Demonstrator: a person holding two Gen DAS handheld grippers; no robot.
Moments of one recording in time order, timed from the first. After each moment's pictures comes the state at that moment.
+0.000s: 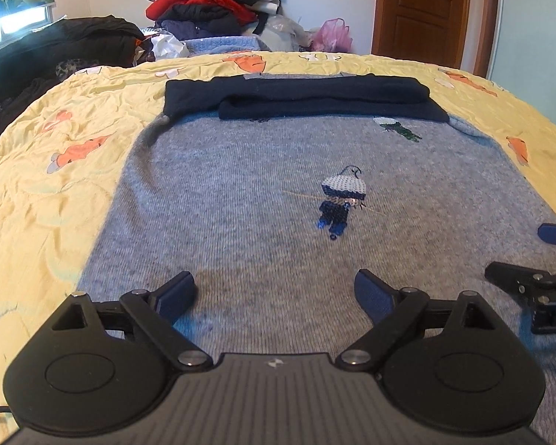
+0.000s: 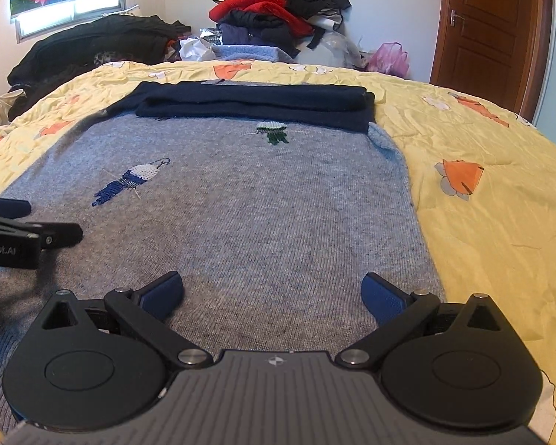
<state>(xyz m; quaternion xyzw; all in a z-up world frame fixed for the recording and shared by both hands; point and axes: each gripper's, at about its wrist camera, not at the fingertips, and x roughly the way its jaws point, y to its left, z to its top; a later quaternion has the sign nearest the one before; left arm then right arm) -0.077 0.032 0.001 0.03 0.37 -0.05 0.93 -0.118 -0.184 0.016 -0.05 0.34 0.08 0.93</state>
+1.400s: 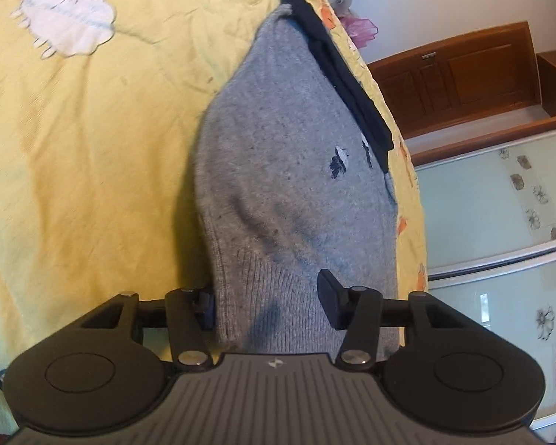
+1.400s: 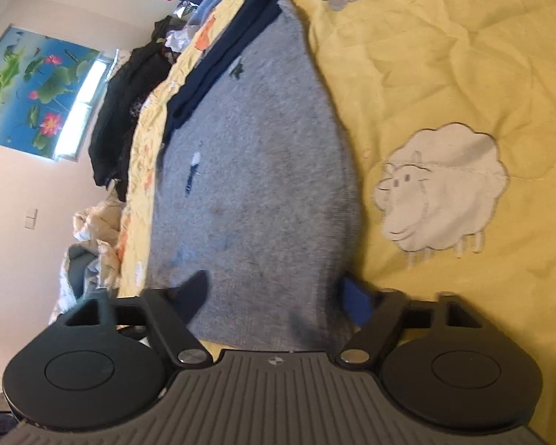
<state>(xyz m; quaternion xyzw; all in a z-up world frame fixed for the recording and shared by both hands) -0.156 0.203 -0.015 -0.42 0.48 -0.17 0.75 -0.176 -0.346 0.032 0.35 0.51 0.20 0.76</state>
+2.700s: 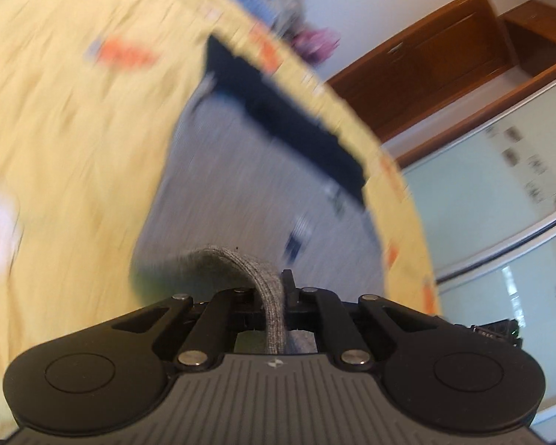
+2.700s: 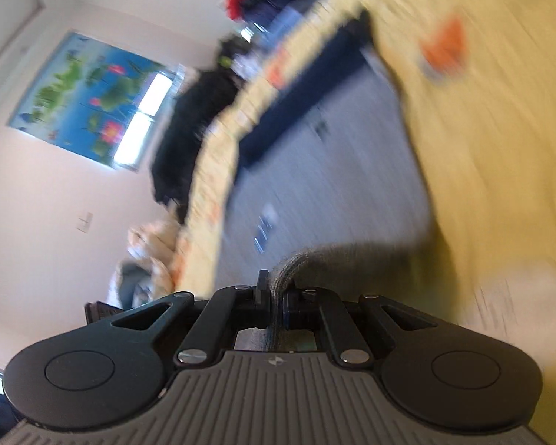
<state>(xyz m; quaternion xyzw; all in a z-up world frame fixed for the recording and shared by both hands) -0.069 0.206 0.066 -0.33 0.42 -0.20 0.82 -0.102 -0.343 0.073 0.38 0.42 0.29 0.77</state>
